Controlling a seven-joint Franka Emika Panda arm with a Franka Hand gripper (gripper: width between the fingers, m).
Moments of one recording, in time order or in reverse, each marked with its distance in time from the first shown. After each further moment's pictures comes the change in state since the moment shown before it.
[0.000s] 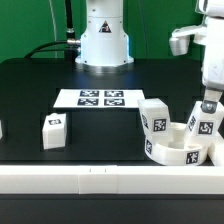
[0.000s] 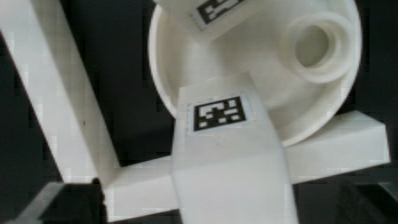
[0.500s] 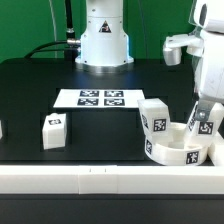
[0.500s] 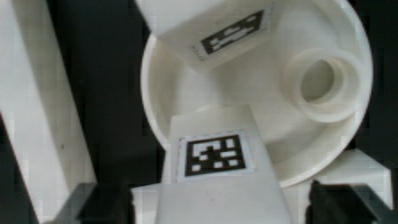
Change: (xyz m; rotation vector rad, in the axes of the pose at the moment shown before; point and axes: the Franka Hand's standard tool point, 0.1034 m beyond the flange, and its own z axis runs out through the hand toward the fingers) arm -0.007 -0.004 0.017 0.018 -0.022 -0.026
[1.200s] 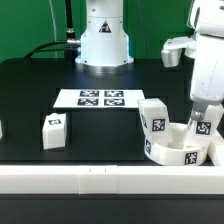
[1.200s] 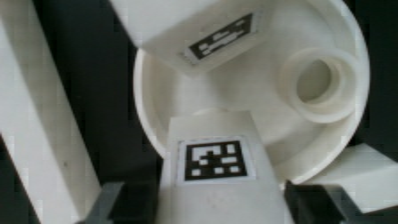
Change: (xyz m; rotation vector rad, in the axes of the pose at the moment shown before) arm -0.006 0.002 0.001 0.023 0.014 0.258
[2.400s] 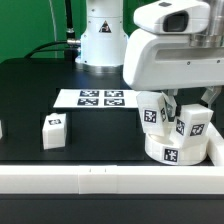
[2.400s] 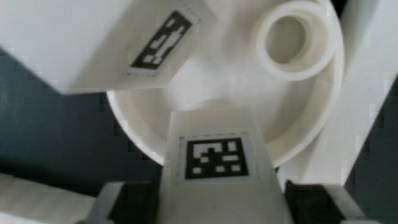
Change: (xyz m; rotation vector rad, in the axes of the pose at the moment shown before) arm -0.009 0.010 -0.001 0.072 0.042 0.894
